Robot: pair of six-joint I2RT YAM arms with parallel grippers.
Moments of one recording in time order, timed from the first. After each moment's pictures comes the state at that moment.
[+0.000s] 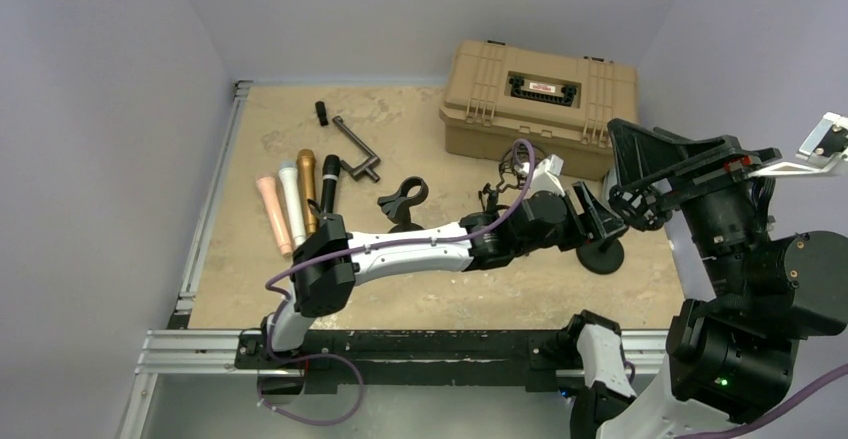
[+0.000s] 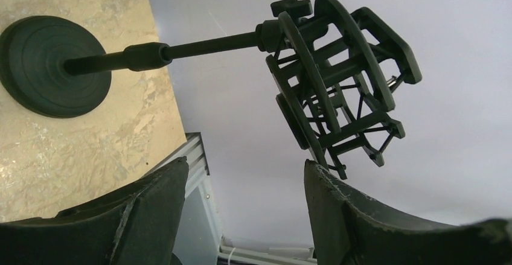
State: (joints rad) left arm -1.29 2.05 1.76 0.07 -0.19 -1.32; right arm -0.43 0.84 2.00 -0.89 -0.60 0.75
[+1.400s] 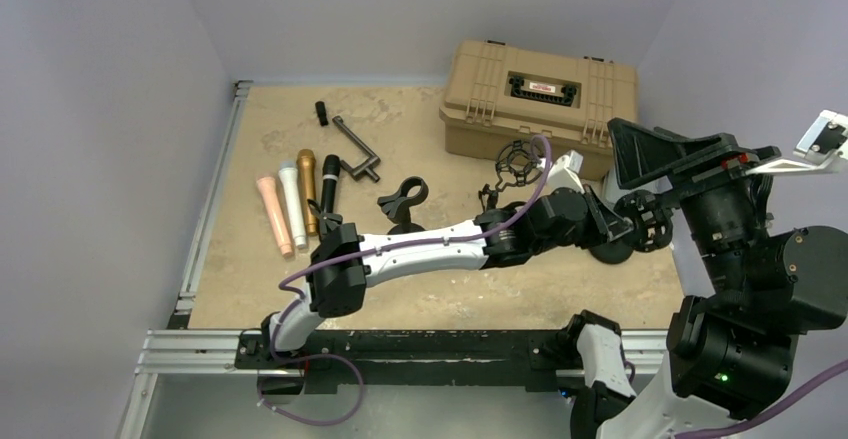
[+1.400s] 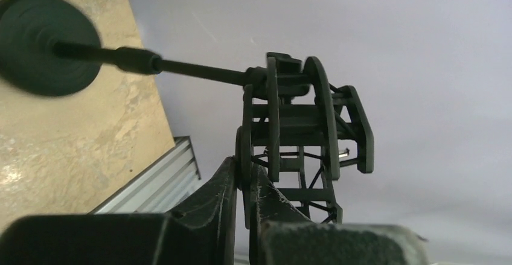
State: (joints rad) left arm -1.31 2.15 1.98 -0.02 -0.24 -1.30; right arm -0.43 0.84 1.98 -0.89 -0.59 0.73
